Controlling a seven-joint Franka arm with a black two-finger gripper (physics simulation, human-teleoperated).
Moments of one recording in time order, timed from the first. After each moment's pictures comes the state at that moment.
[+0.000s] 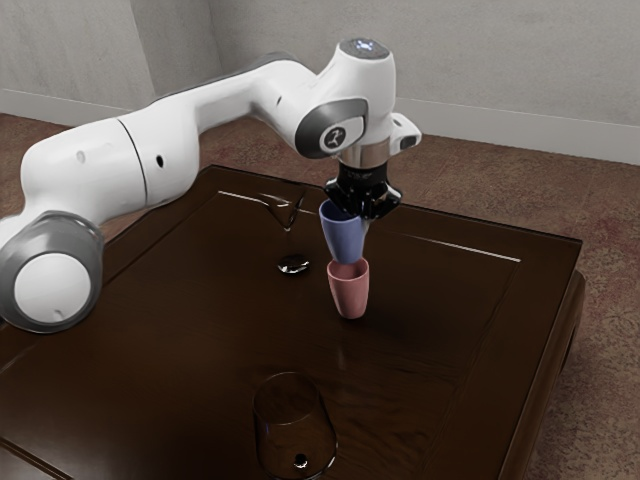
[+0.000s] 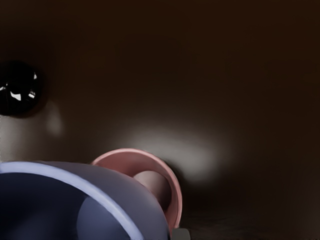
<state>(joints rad) -0.04 0.74 -0.46 -1.02 0.50 1.76 -0.66</state>
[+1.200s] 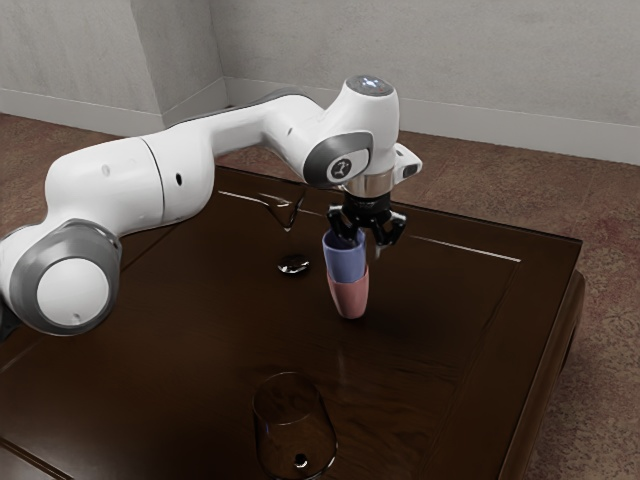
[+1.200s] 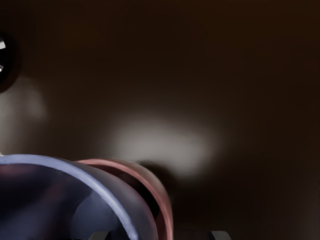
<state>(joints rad) -0.04 0.82 -0.45 -1.04 0.50 1.82 -0.74</state>
